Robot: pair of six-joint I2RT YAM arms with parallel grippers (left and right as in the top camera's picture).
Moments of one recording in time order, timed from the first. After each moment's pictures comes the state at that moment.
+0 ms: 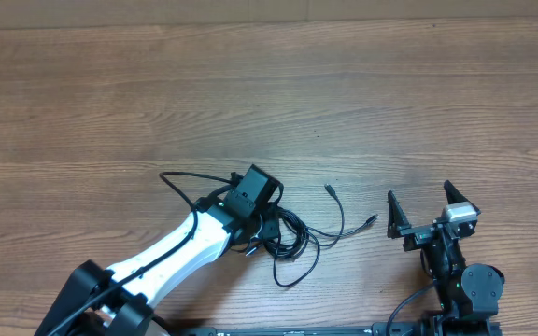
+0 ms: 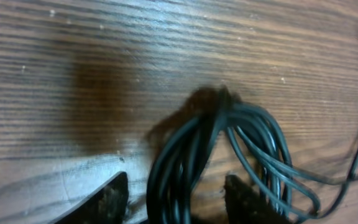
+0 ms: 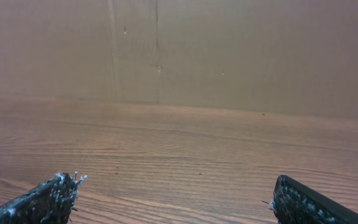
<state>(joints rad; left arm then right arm) -0.65 1.52 0.76 -0.47 0.09 -0.80 -0.01 0.01 0.02 -0.02 -0.20 0.00</state>
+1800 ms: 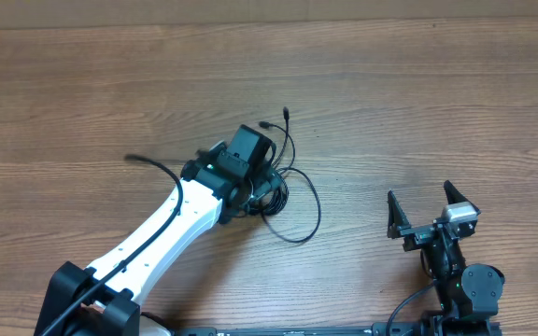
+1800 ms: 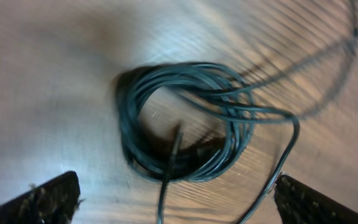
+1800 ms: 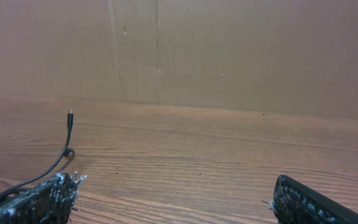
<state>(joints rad) -0.55 1.54 1.04 -0.73 -0.04 -1.10 -0.01 0.01 0.02 -0.02 -0.19 -0.01</state>
